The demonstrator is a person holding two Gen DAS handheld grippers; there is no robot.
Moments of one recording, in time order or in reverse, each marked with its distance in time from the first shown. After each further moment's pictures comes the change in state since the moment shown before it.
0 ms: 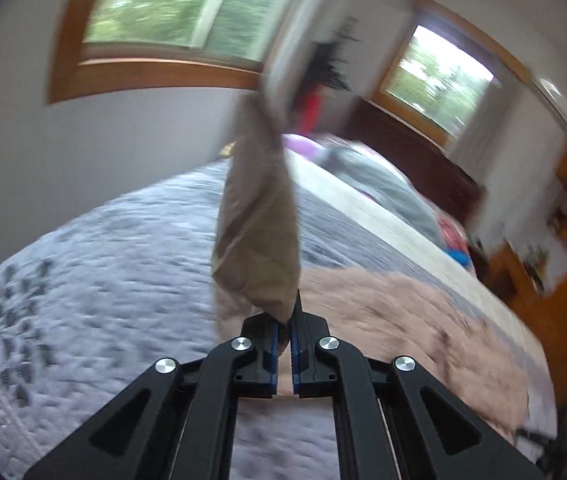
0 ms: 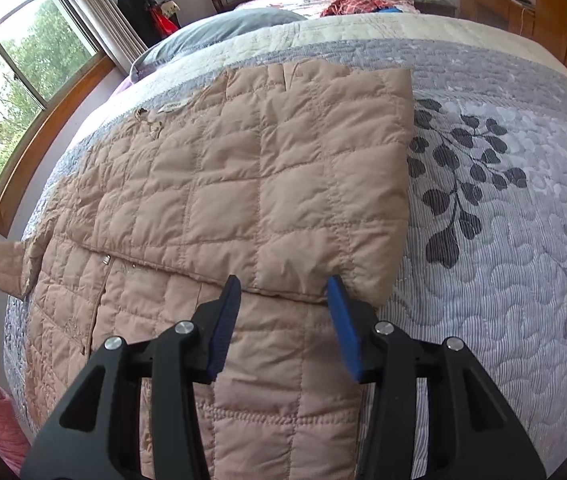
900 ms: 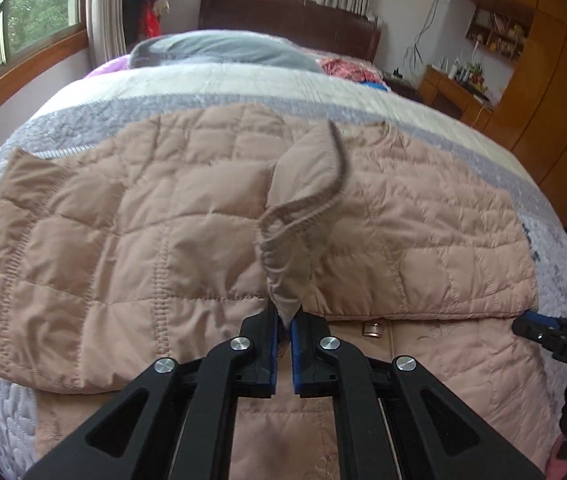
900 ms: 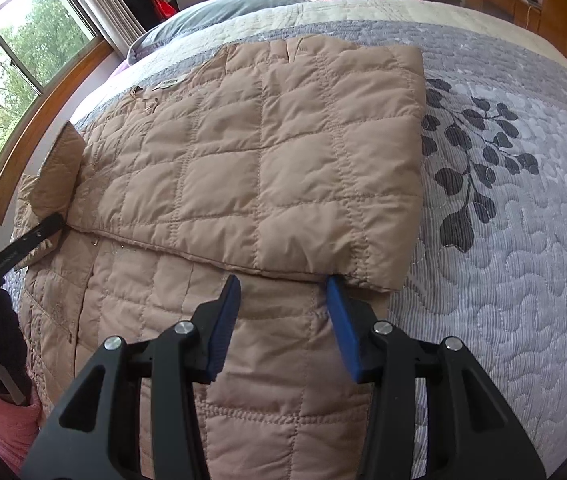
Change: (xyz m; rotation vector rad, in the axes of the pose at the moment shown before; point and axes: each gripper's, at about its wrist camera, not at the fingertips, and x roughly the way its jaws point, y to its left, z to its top) left arm 0.136 -0.254 -0.143 0.446 0.375 -0.141; right arm 0.018 0.002 -0.008 -0.013 0.052 -0.005
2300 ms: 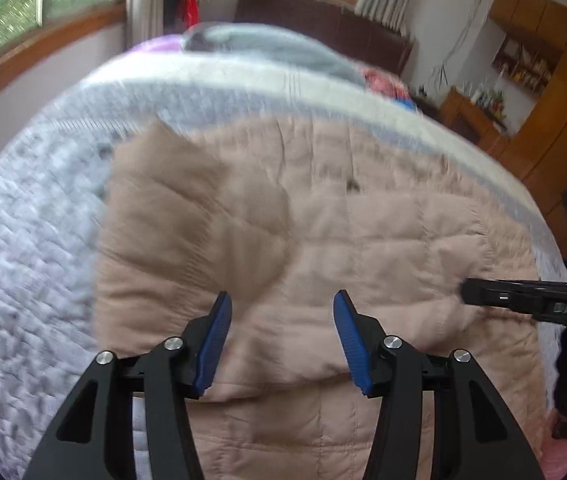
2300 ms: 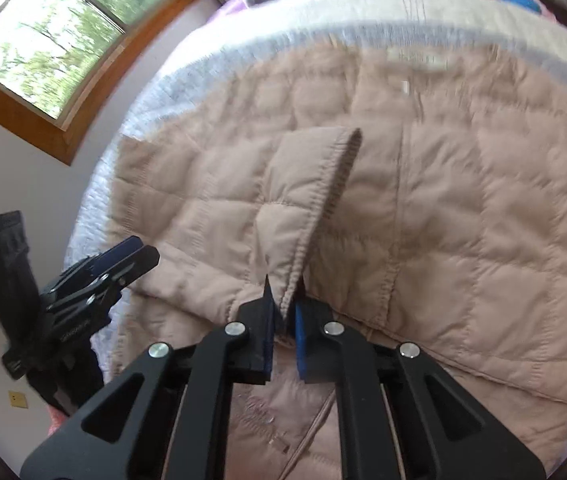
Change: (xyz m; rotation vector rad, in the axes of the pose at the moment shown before) left arm -0.052 0.117 0.002 -0.114 -0.048 0.007; right arm 0.031 0.197 0.080 -0.204 0.128 0.277
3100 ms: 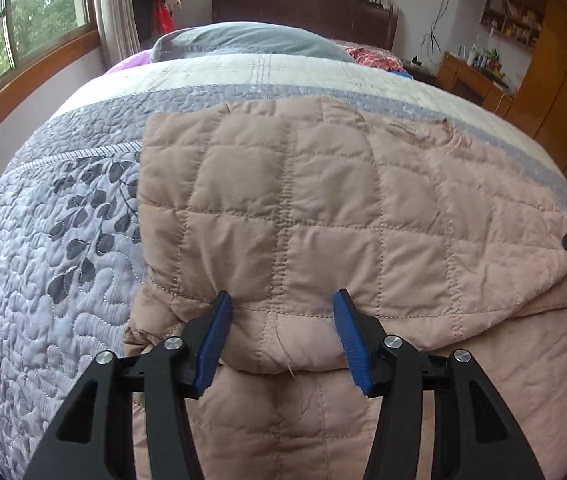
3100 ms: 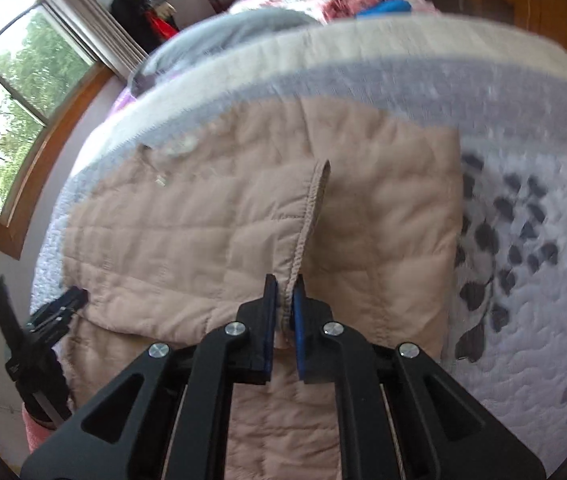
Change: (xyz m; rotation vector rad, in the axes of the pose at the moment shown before) left arm 0.066 -0.051 -0.001 0.154 0.070 0.083; right arm -0.066 -0.174 -0.043 0.285 -0.129 -0.213
